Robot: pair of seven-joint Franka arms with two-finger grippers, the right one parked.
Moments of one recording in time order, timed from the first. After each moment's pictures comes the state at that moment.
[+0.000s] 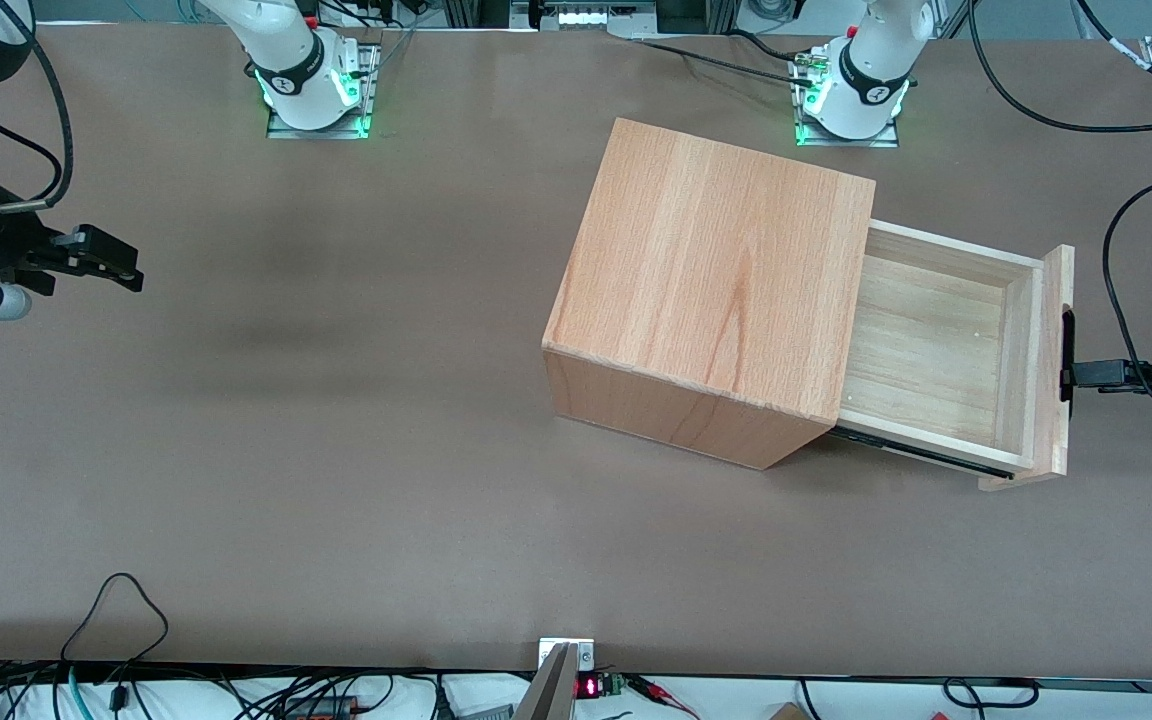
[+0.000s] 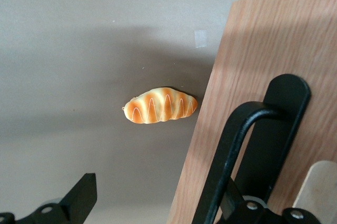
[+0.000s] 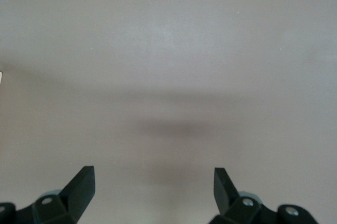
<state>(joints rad) 0.31 0.55 0.01 -1.36 -0.25 1.63 0.40</state>
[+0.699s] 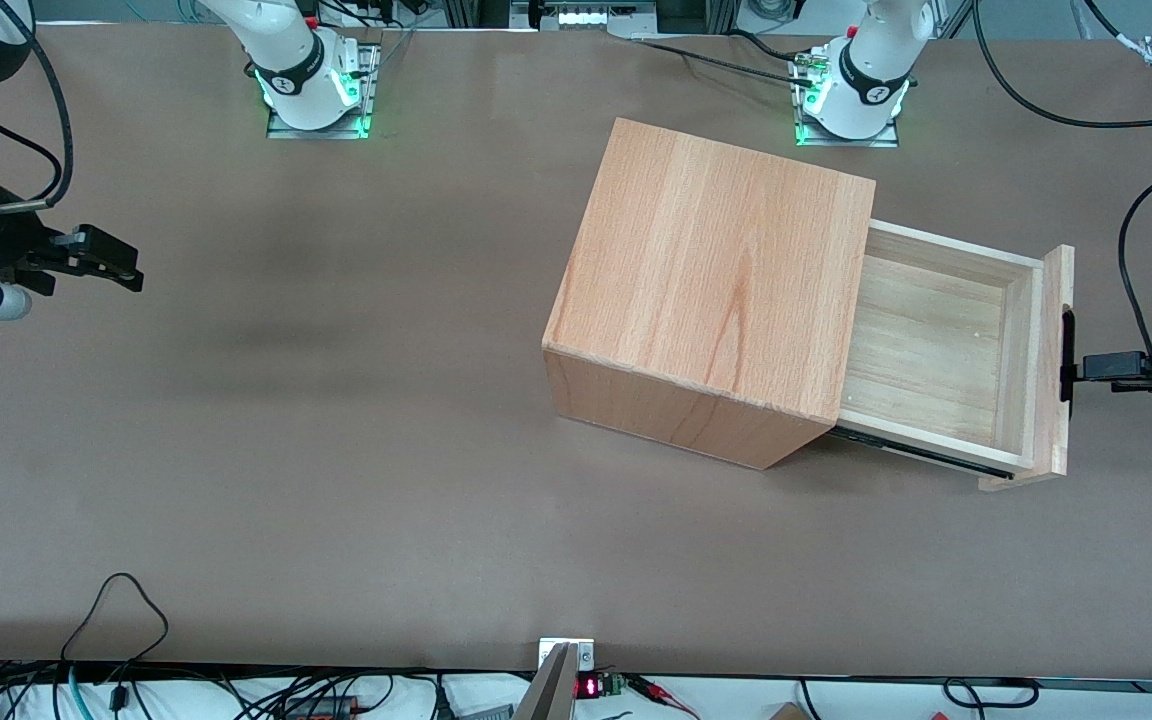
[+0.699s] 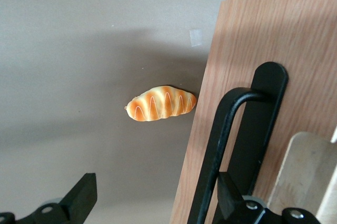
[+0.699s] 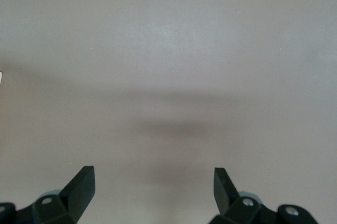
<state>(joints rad) 0.33 0.54 0.01 -1.33 -0.25 1.59 0.44</state>
